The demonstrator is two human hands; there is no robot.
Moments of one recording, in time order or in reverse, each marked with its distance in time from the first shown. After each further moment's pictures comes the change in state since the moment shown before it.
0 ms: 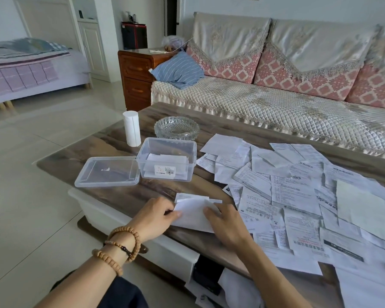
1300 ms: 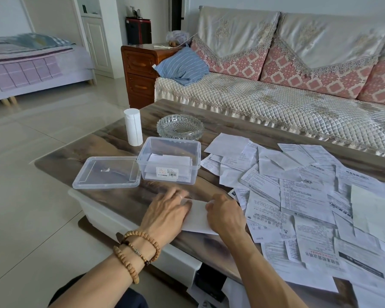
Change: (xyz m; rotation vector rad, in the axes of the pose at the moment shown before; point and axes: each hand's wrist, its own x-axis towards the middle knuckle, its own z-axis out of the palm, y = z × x) left_hand 0.028 -0.004 0.026 0.597 0.247 0.307; right_hand 0.049 -0.010 0.020 -0.386 0.098 0.154
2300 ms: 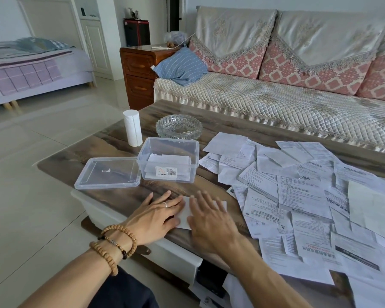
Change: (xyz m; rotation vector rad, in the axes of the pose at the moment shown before) left_hand -0.015 -0.028 -0.009 -0.281 -0.470 -0.015; right_hand -0.031 0.001 0.008 -0.384 -0.154 -0.508
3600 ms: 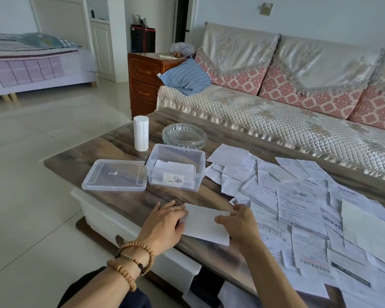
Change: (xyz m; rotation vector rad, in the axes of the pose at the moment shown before) left_hand -0.001 0.016 0.014 -0.250 0.311 -0.109; right_hand -0.003 0.021 -0.030 1.049 0.192 0.754
